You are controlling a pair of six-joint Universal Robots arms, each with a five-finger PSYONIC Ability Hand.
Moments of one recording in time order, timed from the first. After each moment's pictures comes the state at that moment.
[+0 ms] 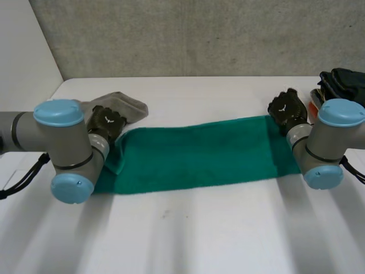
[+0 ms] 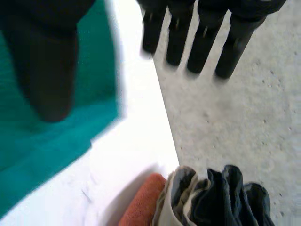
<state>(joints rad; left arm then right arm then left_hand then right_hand) 4.33 -2.29 -1.26 3.32 -1.66 3.86 1.81 -0.69 1.11 -0.34 1.49 2.12 0.36 0.49 0.49 0.48 0.30 0.39 0.42 0.46 0.46 0.27</state>
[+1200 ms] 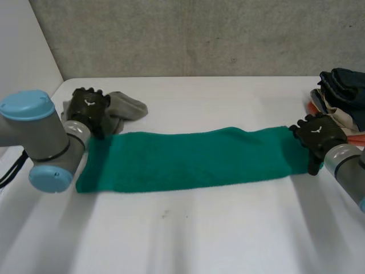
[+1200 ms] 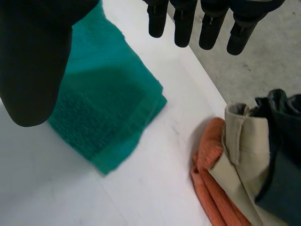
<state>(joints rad) 4.44 -2.21 -1.33 3.44 -1.56 3.70 1.67 -1.11 1.60 -0.15 1.41 2.38 0.36 0.35 0.35 0.34 0.16 0.22 0.21 0.21 0.21 0.04</state>
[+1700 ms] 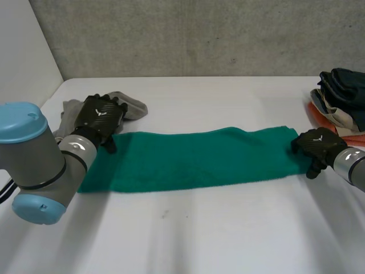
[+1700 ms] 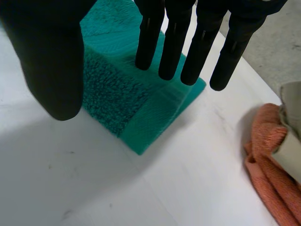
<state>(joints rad) 4.36 -1.97 -1.61 3.47 -1.50 3.65 1.54 -0.96 1.48 -0.01 1.16 2.38 0.36 0.35 0.35 0.34 0.16 0.60 0.60 0.60 0.60 0.43</state>
